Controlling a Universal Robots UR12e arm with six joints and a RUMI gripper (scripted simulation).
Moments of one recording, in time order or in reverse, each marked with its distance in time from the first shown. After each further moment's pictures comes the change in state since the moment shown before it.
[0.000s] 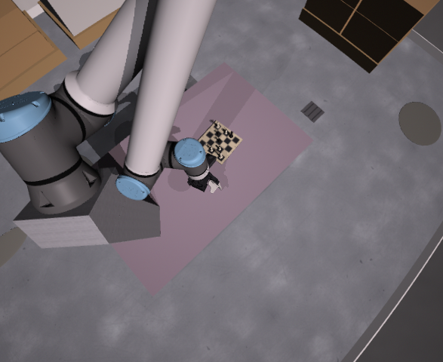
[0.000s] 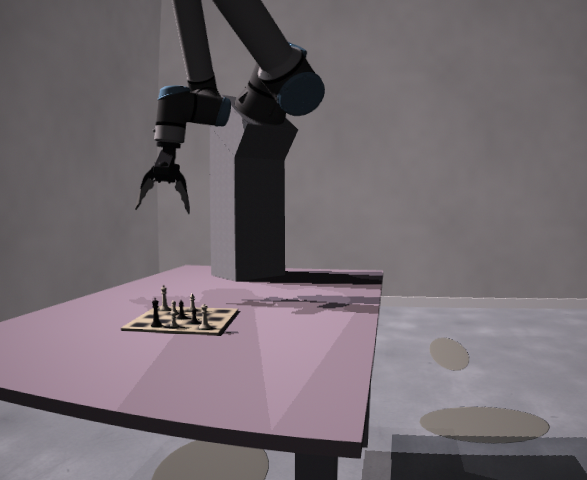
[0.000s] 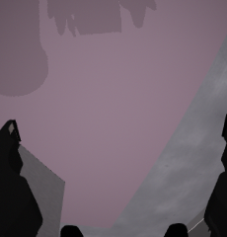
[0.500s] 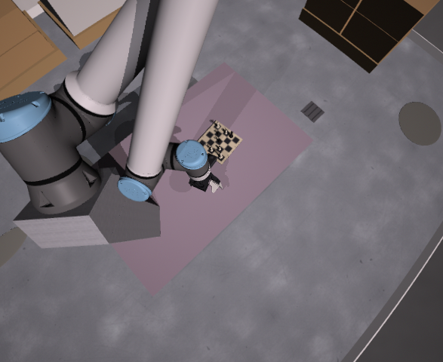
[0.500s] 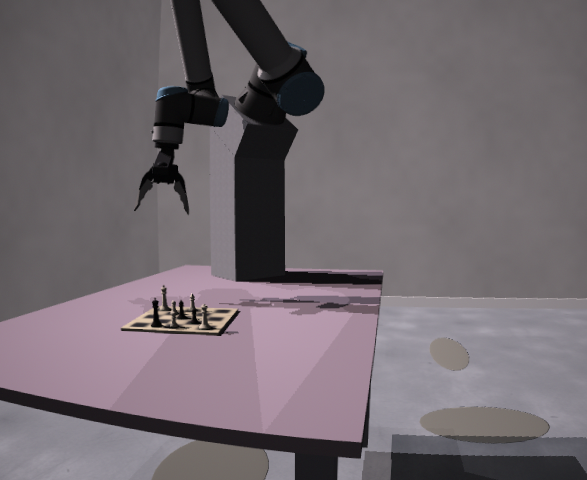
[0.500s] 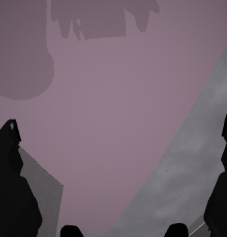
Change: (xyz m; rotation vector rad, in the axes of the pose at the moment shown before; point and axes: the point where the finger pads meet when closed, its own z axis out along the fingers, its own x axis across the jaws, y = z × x) arm 0.002 -0.004 0.003 0.021 -0.014 -0.017
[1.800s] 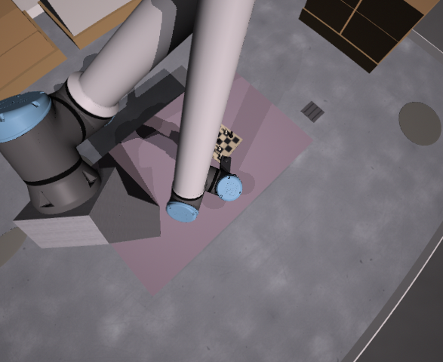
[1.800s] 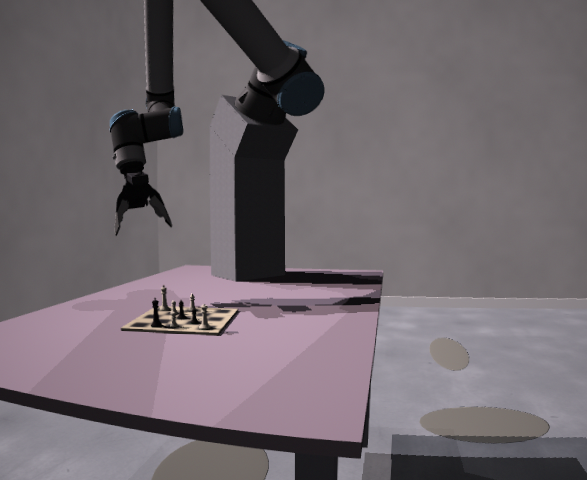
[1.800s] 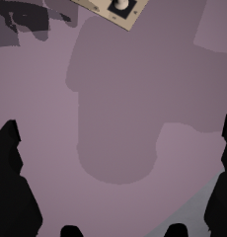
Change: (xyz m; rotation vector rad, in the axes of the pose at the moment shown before) arm 0.036 -0.075 0.049 0.358 -0.244 -0.296
